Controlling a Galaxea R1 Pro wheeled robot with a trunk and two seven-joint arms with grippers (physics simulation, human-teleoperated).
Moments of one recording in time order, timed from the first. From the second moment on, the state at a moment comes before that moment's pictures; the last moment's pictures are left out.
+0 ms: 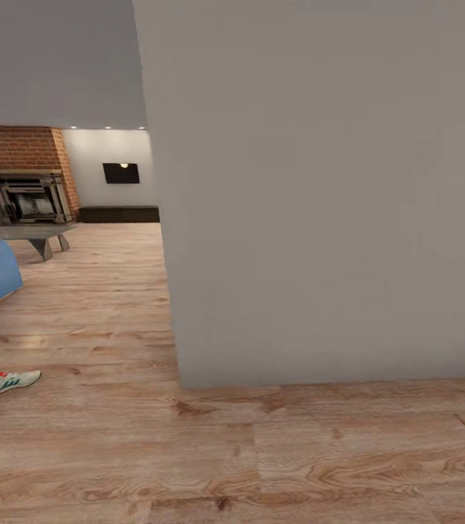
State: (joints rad) left arm -0.08 0.00 0.01 -0.37 0.00 -0.30 0.00; right arm 0.00 0.00 -0.01 -0.35 -0.01 -0.12 -0.01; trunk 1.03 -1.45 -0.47
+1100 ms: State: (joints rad) left arm -0.08 0.00 0.01 -0.37 0.00 -0.30 0.00; right arm 0.00 0.00 -0.01 -0.35 -0.01 -0.12 -0.01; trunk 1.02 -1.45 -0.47
